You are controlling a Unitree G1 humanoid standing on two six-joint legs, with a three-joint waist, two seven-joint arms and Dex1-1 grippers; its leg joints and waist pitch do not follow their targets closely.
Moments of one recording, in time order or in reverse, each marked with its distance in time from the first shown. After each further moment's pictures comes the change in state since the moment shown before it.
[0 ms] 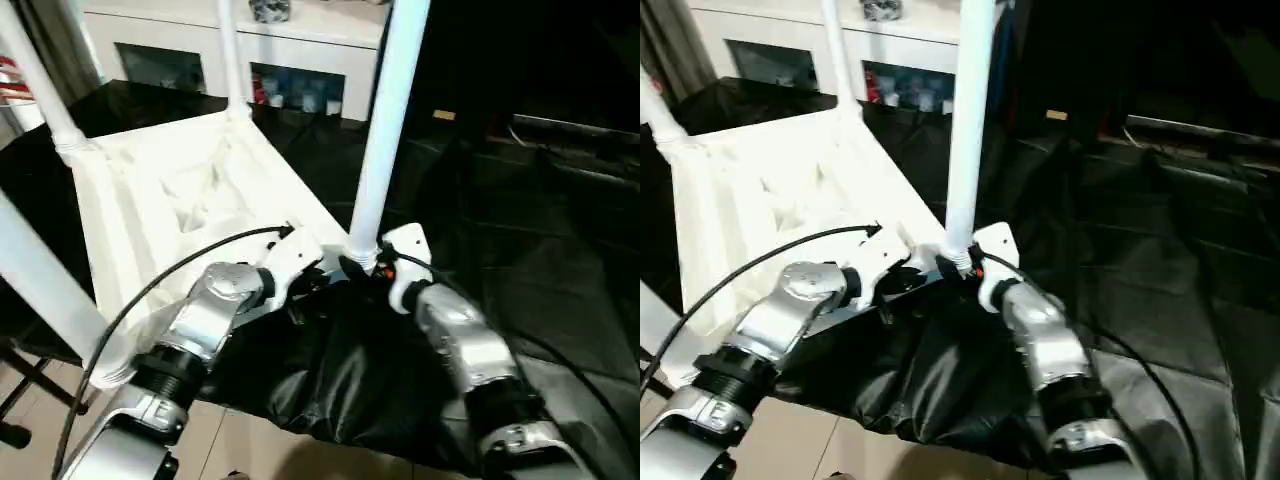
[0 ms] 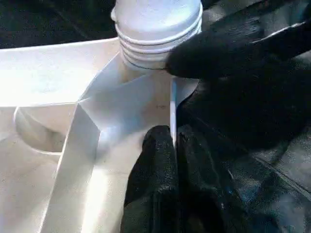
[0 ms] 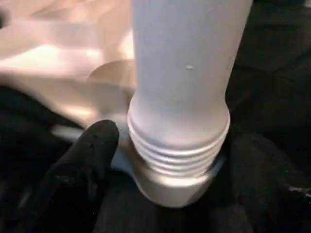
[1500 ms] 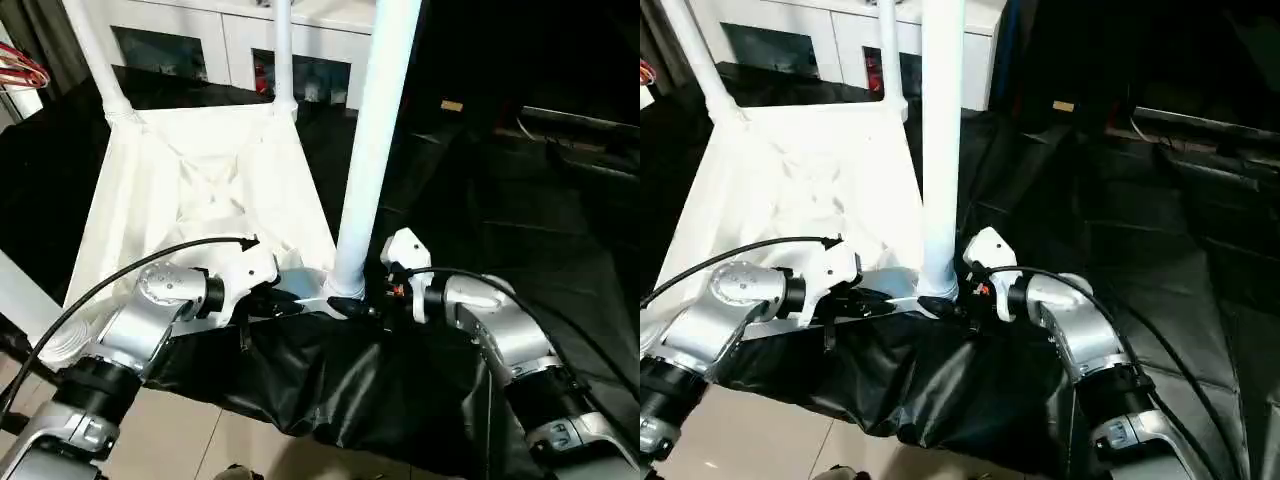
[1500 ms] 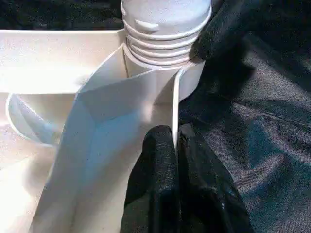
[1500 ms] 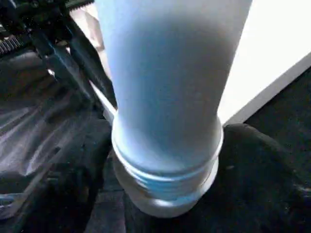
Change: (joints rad) left arm 0.071 0.210 -0.017 -0.114 -0.113 -0.071 -0.291; right arm -0.009 -0.130 0.103 -0.101 0.034 0.054 0.328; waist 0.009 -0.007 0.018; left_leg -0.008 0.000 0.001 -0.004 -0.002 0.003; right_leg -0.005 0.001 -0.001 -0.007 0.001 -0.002
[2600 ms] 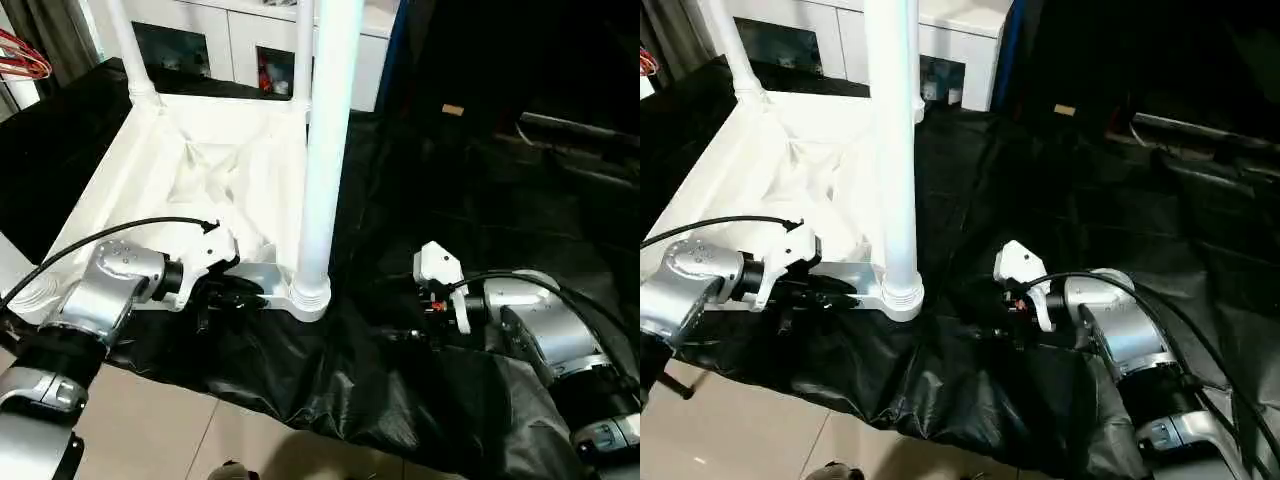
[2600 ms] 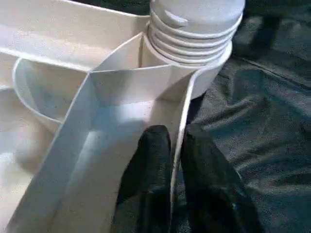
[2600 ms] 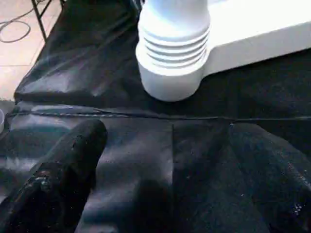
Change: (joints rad) left arm -0.140 0.128 0.003 0.241 -0.063 -0.018 -0.202; right arm 0.025 -0.172 0.014 -0.078 0.005 -0.008 0.257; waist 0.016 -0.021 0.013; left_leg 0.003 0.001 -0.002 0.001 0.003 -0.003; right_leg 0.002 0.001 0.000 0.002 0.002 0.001
